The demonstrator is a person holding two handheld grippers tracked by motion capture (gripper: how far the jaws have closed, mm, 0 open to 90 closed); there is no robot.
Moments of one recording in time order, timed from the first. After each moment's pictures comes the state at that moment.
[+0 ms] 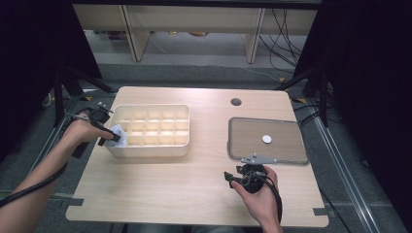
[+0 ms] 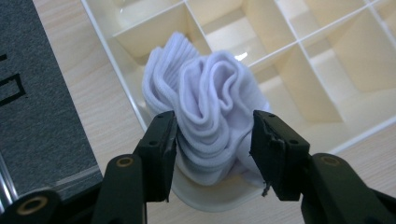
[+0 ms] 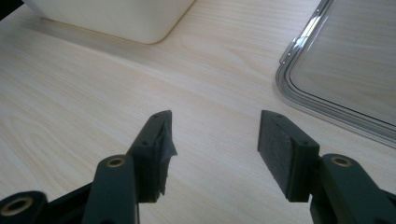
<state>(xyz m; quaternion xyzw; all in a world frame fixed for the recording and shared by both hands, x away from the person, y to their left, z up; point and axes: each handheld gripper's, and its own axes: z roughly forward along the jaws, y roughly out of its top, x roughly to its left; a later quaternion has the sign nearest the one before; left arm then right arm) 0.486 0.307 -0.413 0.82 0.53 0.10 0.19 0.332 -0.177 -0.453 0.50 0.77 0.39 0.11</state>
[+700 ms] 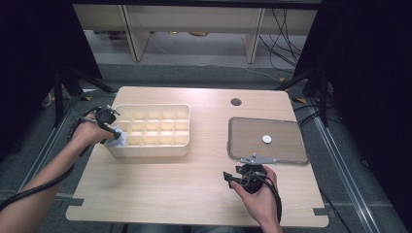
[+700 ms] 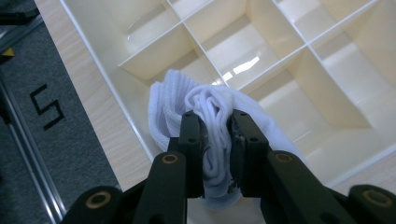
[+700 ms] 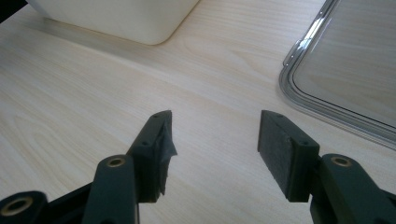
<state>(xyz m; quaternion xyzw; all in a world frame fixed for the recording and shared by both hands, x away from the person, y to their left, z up) 0.487 0.291 -0.425 0.86 0.46 0.17 0.15 0.332 -0.176 -0.452 0.49 0.77 0.39 0.12</state>
